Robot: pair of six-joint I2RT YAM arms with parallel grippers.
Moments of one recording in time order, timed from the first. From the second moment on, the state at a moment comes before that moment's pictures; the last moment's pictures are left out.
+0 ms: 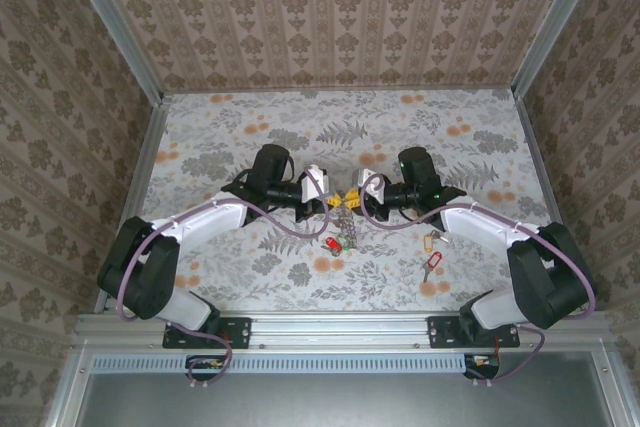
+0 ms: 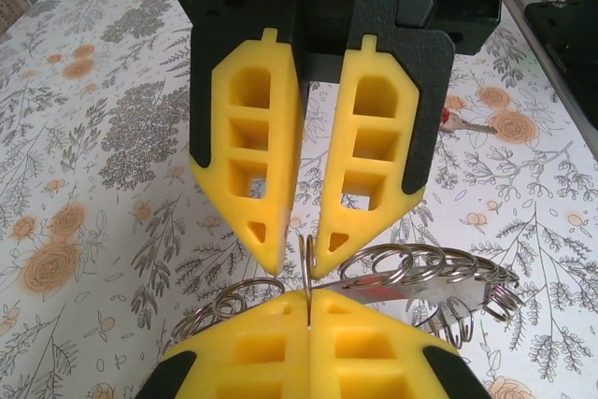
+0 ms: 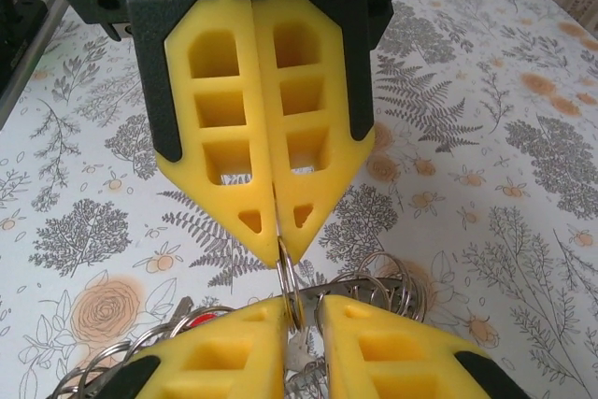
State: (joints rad) left arm -0.63 1.48 0.85 0.00 0.82 0.62; right arm 0.43 1.42 0.75 0.06 -0.77 -0.63
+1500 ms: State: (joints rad) left arm -0.61 1.50 0.84 0.11 0.84 0.54; right arm 0.40 1.44 0.73 0.17 -0.82 -0.51
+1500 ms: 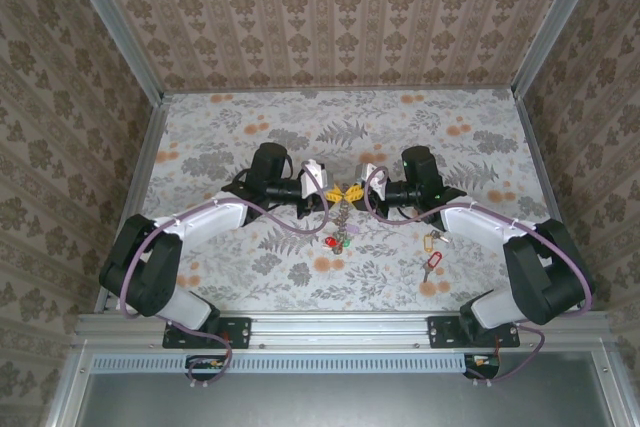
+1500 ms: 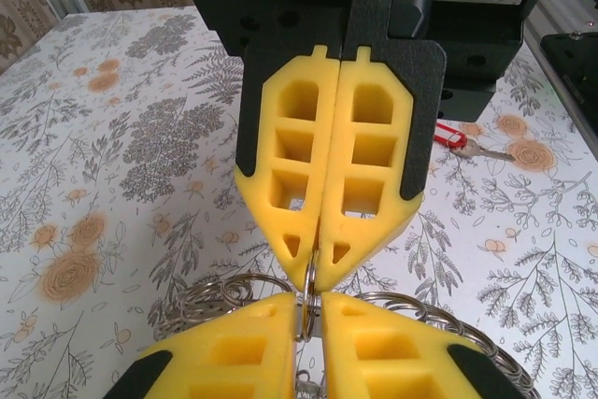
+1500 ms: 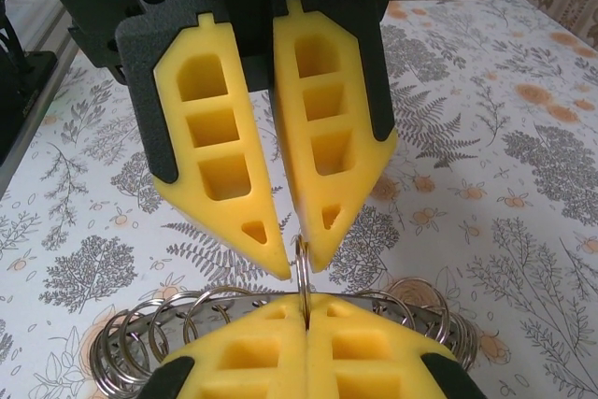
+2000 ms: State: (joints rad) left arm -0.61 1.51 0.84 0.11 0.84 0.53; right arm 0.40 1.44 0.73 0.18 -0.84 -0.49
